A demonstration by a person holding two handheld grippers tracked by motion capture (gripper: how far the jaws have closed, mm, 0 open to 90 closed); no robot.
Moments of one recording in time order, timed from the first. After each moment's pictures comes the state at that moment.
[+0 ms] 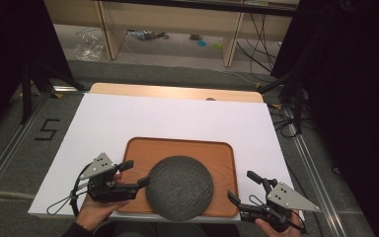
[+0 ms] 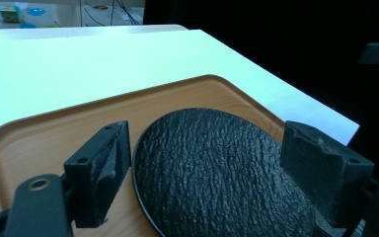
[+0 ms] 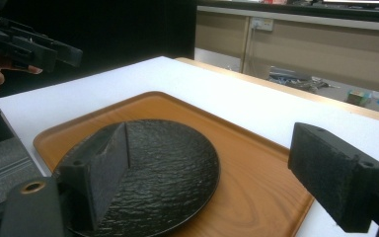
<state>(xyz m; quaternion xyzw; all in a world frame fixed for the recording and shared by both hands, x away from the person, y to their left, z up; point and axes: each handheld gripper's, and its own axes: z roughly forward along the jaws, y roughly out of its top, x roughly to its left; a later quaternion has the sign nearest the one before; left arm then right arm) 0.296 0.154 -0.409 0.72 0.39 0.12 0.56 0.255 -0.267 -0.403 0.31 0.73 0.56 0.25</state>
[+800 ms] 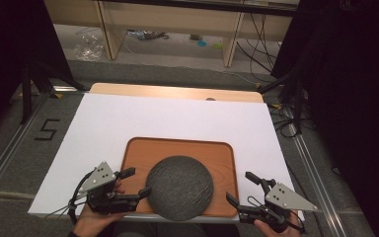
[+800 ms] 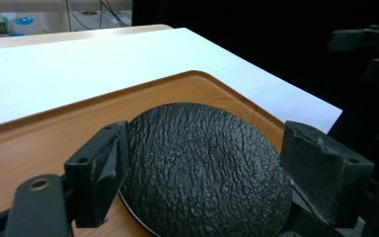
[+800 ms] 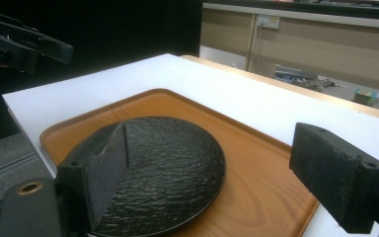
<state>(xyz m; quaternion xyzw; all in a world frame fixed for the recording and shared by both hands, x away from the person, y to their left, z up) 0.272 0.149 -0.405 0.73 0.37 0.13 0.56 0.254 -0.265 -0.404 0.31 0.74 0.55 0.24</state>
